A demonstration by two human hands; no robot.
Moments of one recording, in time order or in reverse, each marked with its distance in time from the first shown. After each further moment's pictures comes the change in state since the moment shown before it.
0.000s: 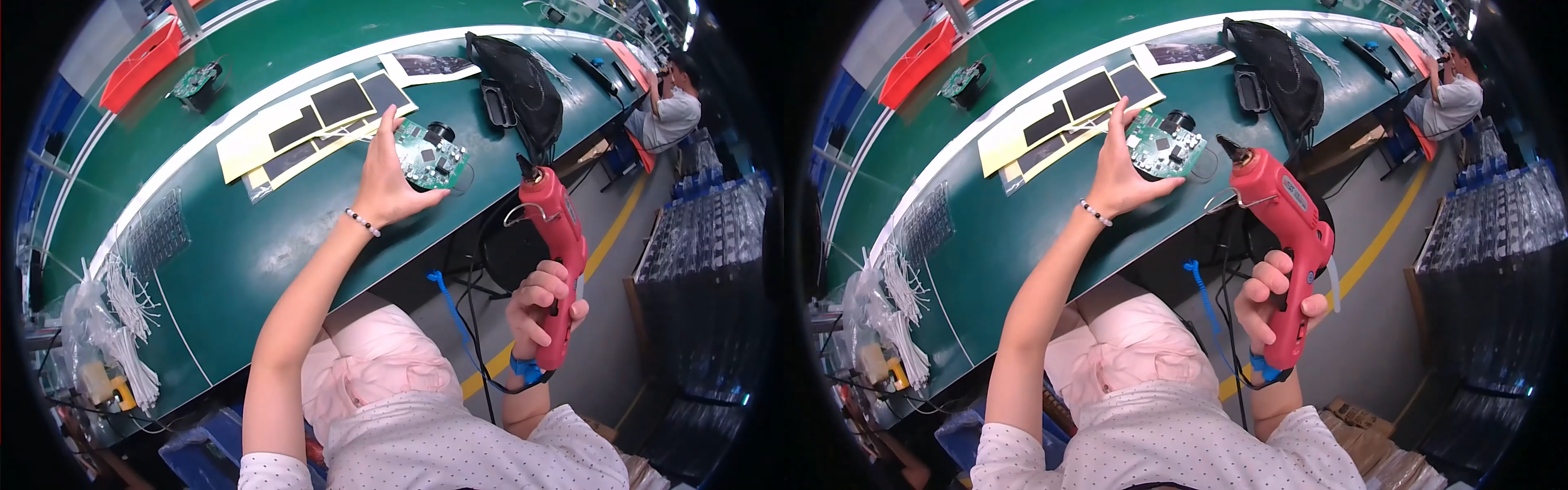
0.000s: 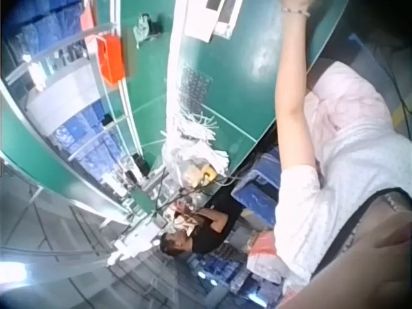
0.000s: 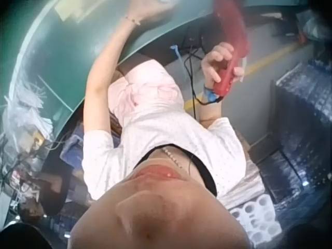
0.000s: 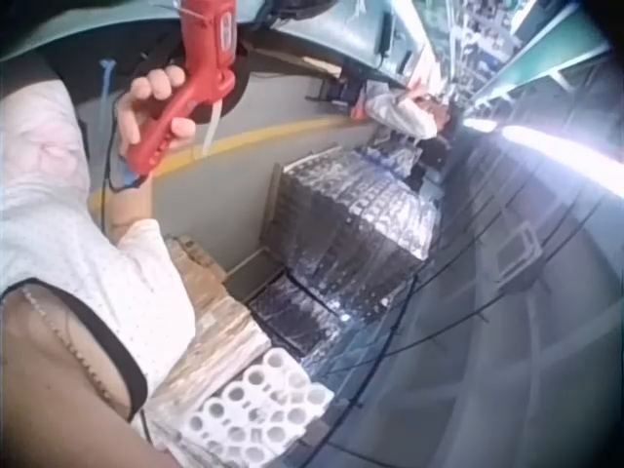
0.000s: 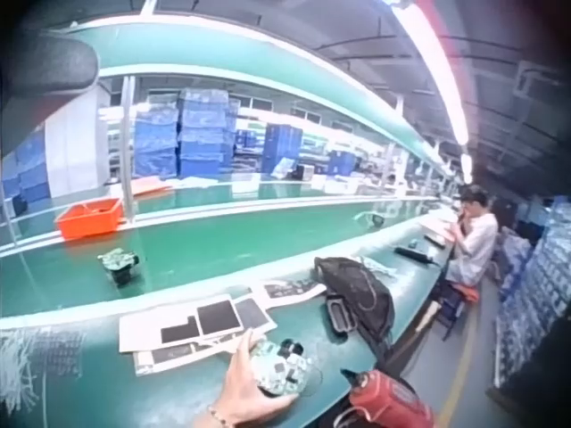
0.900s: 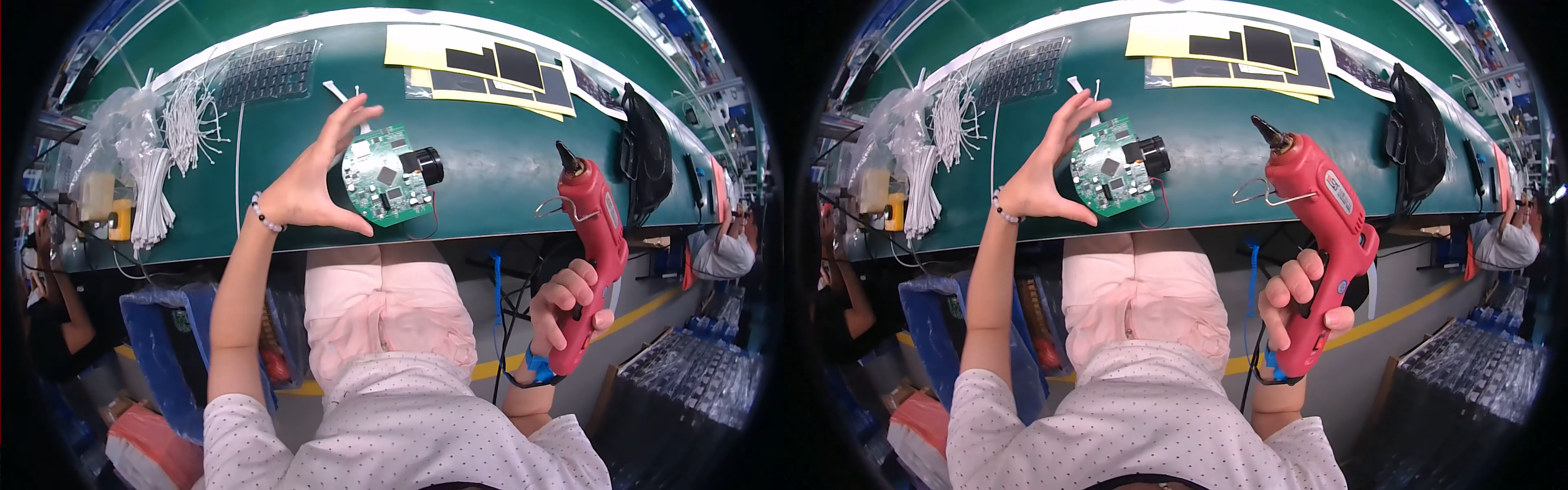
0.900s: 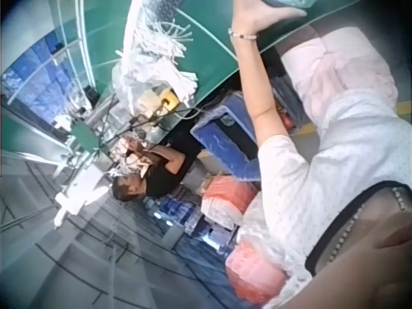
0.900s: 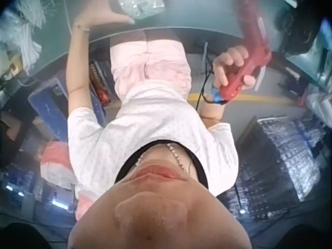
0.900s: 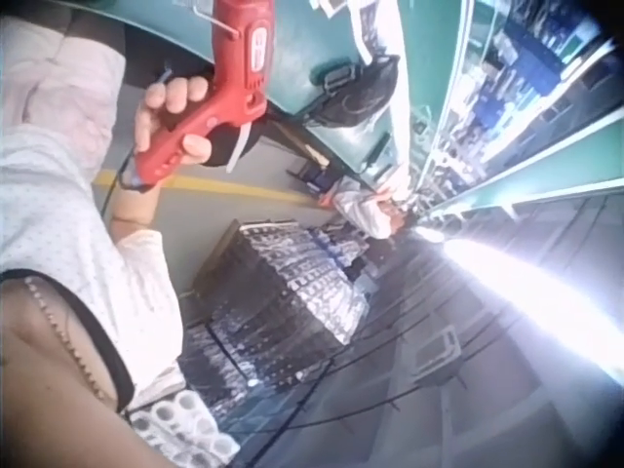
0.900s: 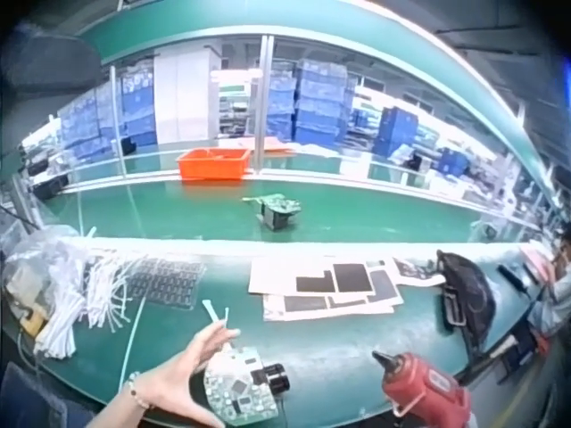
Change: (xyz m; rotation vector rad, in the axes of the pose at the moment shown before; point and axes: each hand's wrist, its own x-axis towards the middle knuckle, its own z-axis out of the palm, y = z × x) left_hand -0.136 0.015 -0.223 -0.125 -0.229 -0.389; right_hand 0.030 0.064 -0.015 -0.020 0.005 0.379
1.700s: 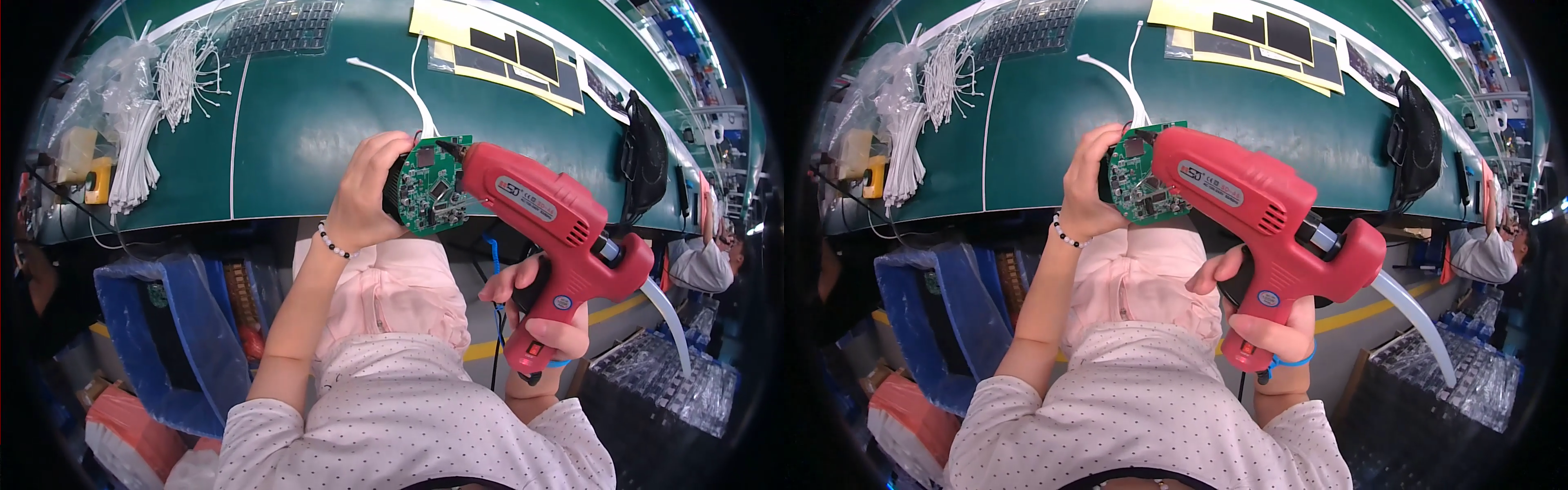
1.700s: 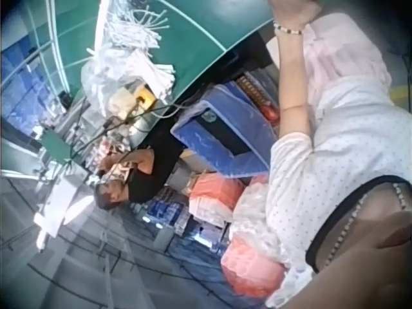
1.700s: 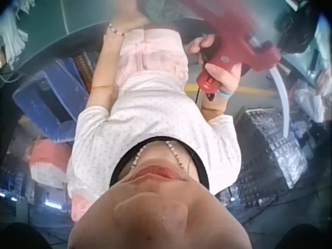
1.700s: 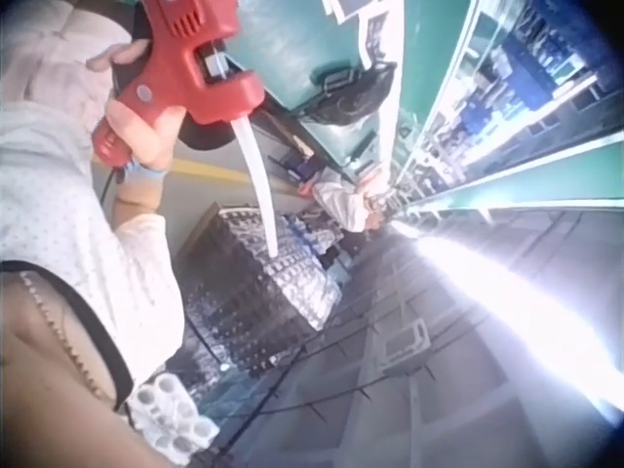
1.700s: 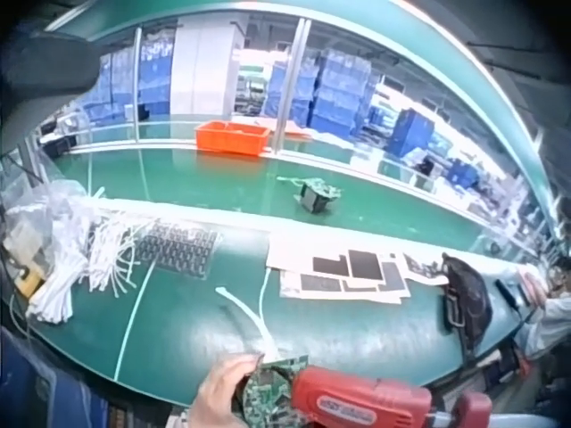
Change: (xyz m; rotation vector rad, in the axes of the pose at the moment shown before) left_hand -0.026 -0.016 0.086 0.237 0.637 0.352; right_hand 0.016 0.055 0.055 -1.088 0.527 0.213
